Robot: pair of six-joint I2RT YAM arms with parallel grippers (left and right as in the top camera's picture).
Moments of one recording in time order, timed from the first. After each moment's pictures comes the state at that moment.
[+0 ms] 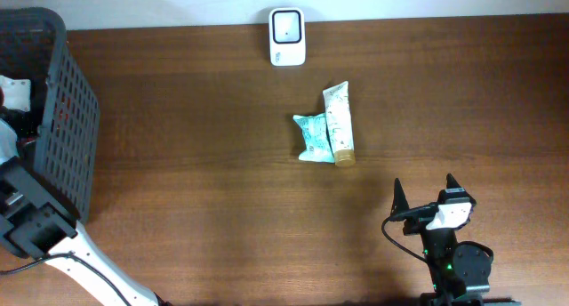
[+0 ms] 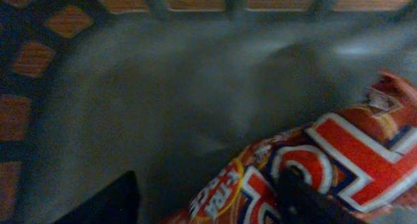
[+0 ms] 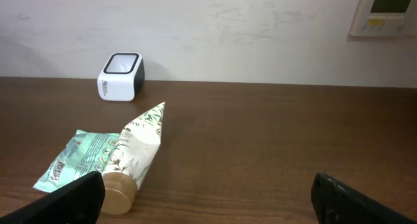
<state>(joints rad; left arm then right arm) 0.68 2.41 1.98 -0.60 0.20 0.57 0.02 0.01 0.01 -0.08 -0.03 0.00</state>
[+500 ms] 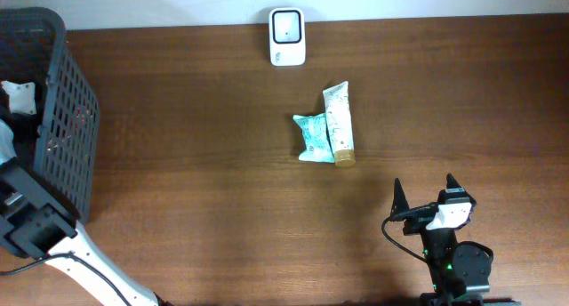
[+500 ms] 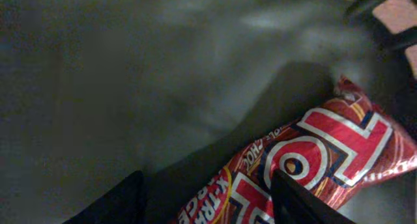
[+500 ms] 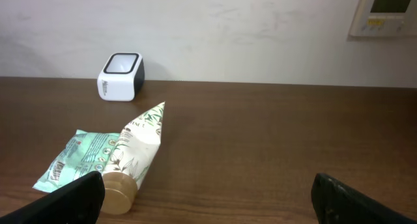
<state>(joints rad) 0.69 2.41 2.02 -0.79 0.35 0.45 0.02 0.01 0.01 -0.08 -0.03 0.00</state>
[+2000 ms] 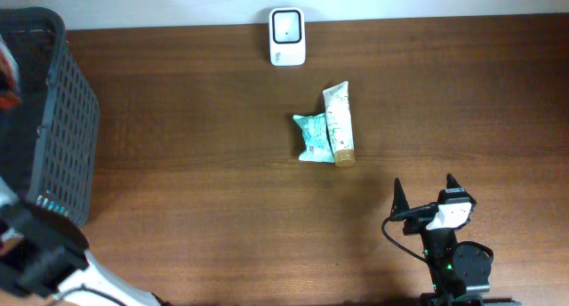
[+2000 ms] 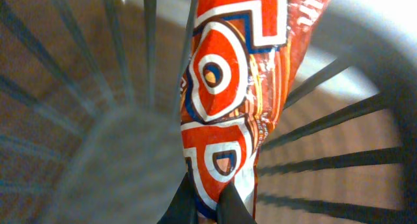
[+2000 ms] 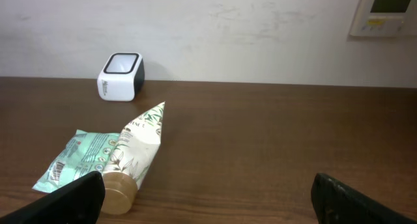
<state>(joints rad) 0.69 2.01 2.12 -0.83 0.38 0.04 0.02 0.01 0.01 -0.08 -0.03 0.00</state>
